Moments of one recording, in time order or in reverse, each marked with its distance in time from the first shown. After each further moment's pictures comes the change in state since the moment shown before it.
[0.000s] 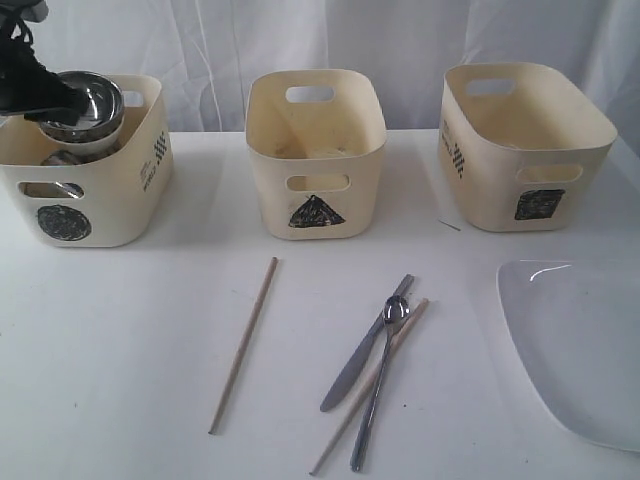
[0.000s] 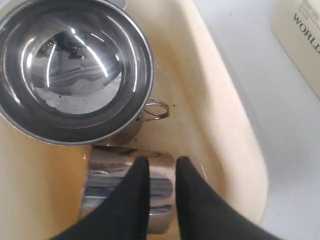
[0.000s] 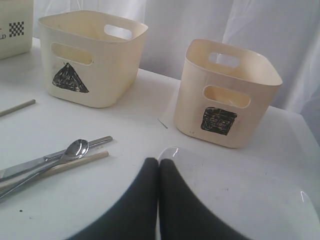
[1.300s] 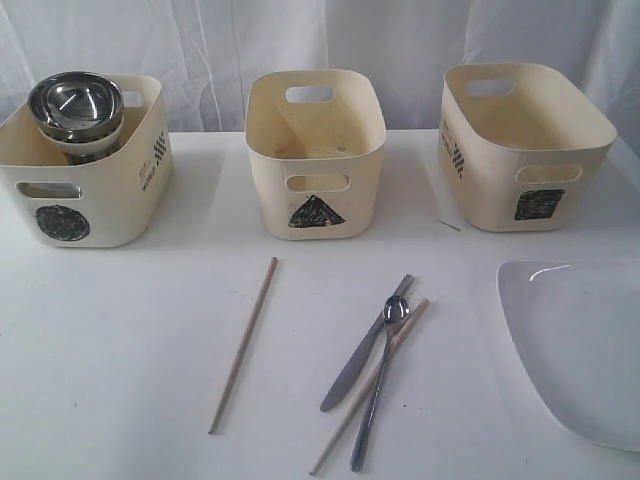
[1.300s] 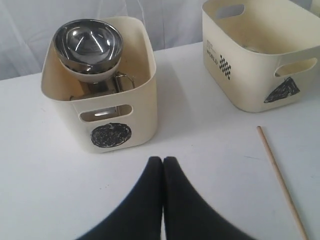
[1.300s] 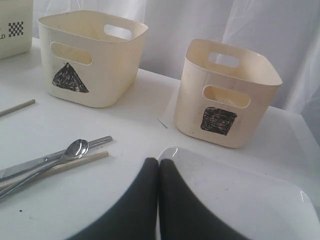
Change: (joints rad) left arm 0.000 -1.235 1.050 -0.210 -0.236 0.067; right arm 0.000 0.000 0.000 0.000 0.000 0.000
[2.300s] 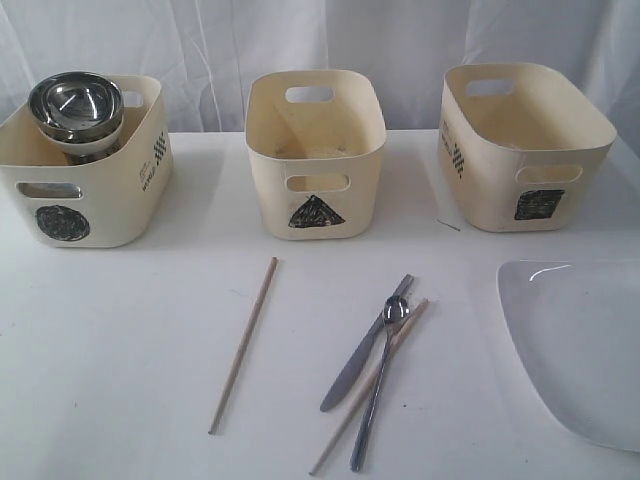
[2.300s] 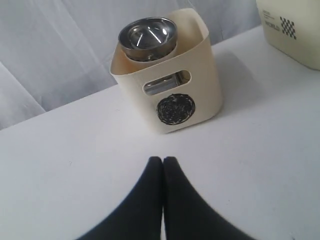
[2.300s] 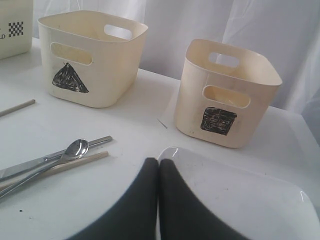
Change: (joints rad) left arm 0.000 -0.441 0.446 0.291 -0.260 -0.047; right arm 0.000 0.000 0.000 0.000 0.000 0.000
